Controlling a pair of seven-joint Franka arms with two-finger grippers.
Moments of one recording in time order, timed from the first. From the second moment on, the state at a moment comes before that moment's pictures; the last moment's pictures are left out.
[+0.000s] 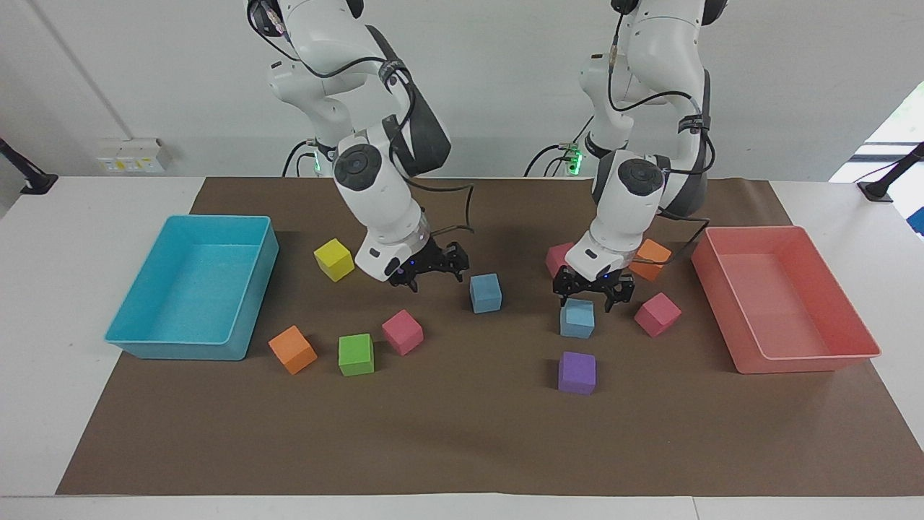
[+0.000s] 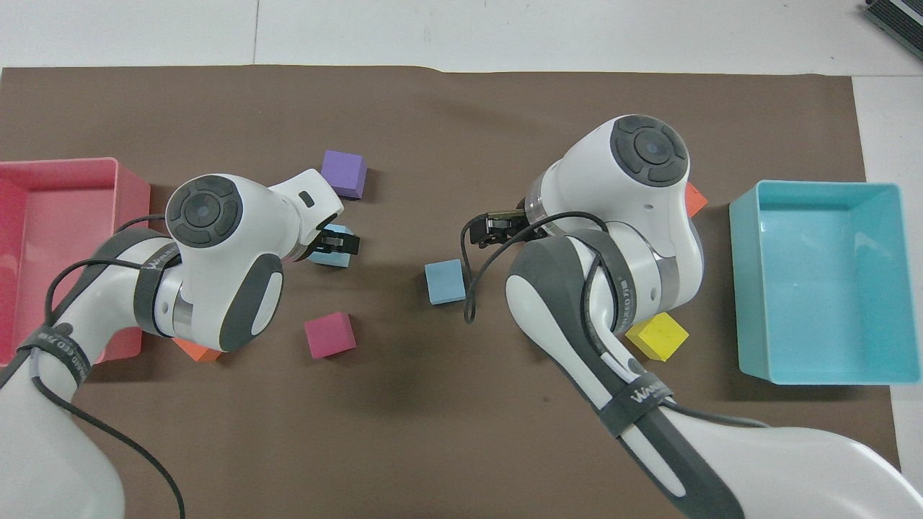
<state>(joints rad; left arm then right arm) -0.34 0.24 -0.03 -1.98 -0.01 2.35 -0.16 0.34 0.35 0.02 -1.67 0.39 2.04 0.09</state>
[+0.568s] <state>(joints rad) -0.34 0.29 -0.03 -1.98 -0.01 2.40 -0.18 0.29 0.35 0.02 -1.77 0.70 2.04 -0.10</state>
